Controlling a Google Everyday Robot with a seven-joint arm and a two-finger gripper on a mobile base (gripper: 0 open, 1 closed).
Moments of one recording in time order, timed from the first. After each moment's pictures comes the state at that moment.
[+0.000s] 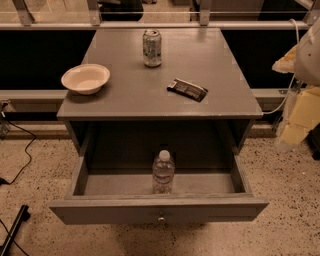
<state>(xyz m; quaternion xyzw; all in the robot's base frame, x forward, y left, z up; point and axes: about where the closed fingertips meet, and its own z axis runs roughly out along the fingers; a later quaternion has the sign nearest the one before) 0.438 -0.217 0.976 -0.60 0.78 -0.03 0.16</state>
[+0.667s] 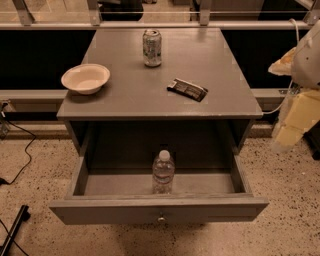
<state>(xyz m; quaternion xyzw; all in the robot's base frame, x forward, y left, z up) 0.441 -0.212 0.969 -0.61 0.78 -0.02 0.17</state>
